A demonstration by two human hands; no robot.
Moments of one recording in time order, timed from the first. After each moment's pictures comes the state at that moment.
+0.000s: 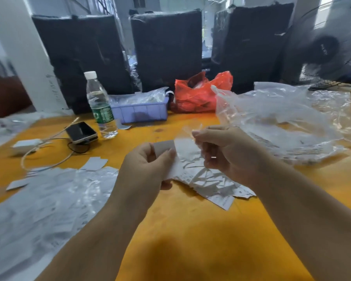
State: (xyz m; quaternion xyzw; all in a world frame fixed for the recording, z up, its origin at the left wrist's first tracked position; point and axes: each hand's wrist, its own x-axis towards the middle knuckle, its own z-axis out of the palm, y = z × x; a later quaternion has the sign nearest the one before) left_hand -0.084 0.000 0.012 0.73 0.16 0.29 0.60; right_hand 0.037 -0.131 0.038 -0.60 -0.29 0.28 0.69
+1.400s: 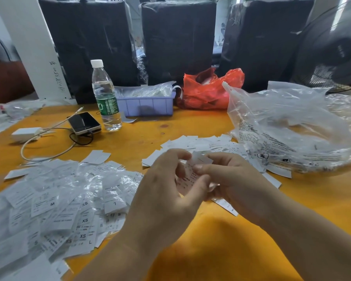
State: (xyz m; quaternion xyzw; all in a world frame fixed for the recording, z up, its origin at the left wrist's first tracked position) left_hand -0.100 -0.017 -0.007 0.87 0.09 0.34 0.34; right_hand 0.010 -0.130 0.005 -0.62 -0.33 0.31 0.64
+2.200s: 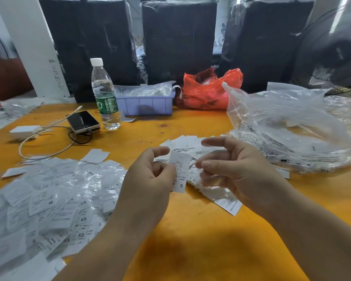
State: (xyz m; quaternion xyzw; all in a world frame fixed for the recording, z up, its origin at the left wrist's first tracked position) left_hand -0.096 -0.002 -0.004 0.76 0.20 0.30 0.55; right_hand 0.020 -0.138 0.015 -0.58 -0.28 0.29 0.71
